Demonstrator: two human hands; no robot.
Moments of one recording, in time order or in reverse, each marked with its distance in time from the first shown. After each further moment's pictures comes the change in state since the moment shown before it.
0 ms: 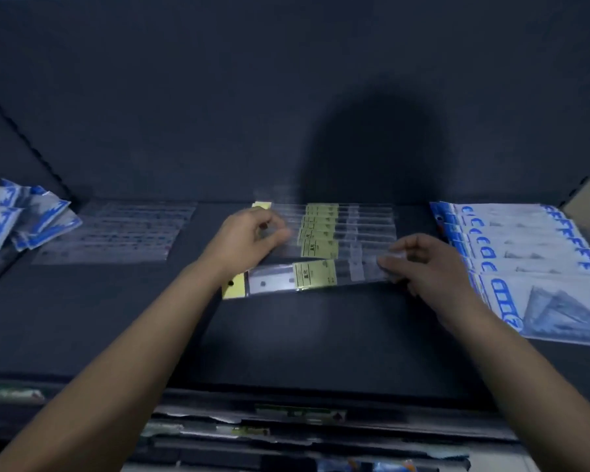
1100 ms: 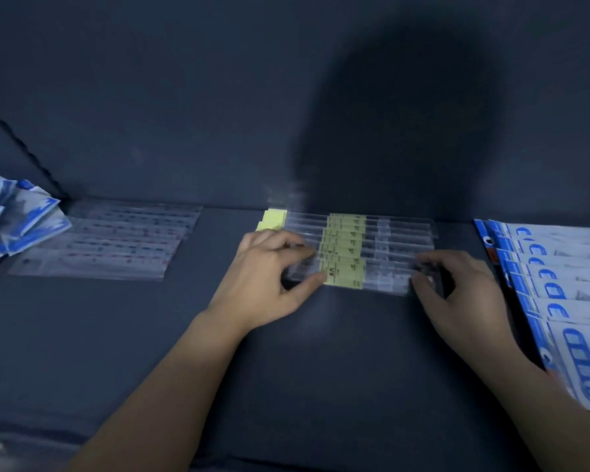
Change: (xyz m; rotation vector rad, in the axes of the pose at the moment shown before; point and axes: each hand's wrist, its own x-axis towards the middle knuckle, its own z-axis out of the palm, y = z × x) left_hand -0.014 0.002 0.019 0.274 0.077 0.126; right_hand 0.025 0.015 0.018 -0.649 0.139 -0.349
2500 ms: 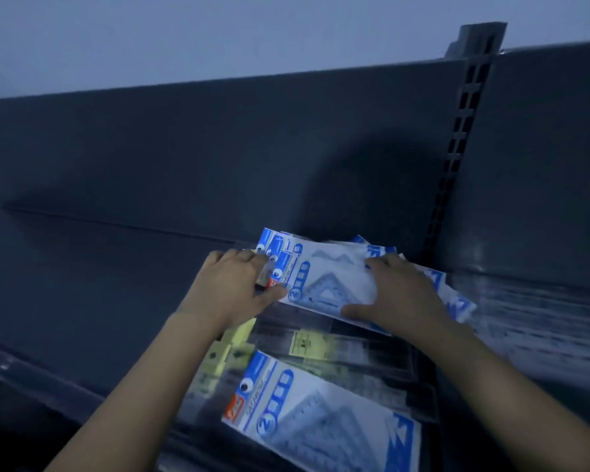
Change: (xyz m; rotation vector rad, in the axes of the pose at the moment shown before) left_hand -0.172 -0.475 -0.339 0.567 -0.242 -0.379; right_hand 0.034 -0.499 0.373 -0.366 -0.480 -0.242
